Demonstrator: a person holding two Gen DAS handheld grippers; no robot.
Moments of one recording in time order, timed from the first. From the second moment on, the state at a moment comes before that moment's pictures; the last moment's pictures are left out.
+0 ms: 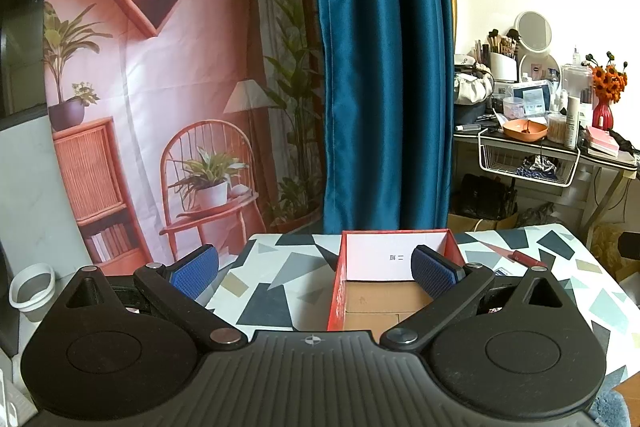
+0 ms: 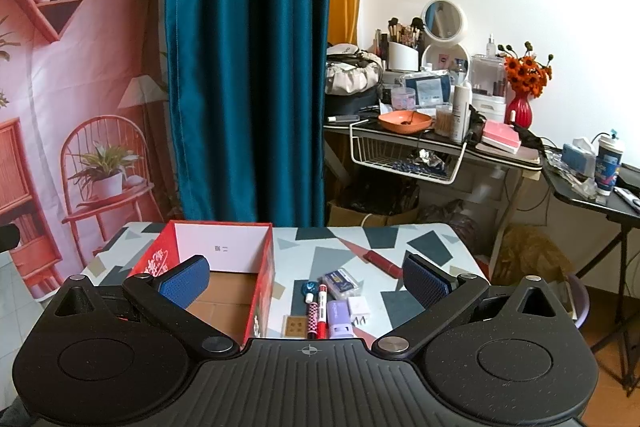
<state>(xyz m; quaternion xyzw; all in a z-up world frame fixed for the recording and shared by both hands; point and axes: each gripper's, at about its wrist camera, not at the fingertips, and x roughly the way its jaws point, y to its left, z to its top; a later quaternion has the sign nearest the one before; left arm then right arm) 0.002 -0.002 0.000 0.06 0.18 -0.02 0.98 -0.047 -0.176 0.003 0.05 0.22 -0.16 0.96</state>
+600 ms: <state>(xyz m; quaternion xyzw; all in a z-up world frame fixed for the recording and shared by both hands) -0.003 -0.001 0.002 0.06 0.17 -0.02 0.98 -0.056 -0.178 0.011 0.04 0.21 -0.17 0.96</state>
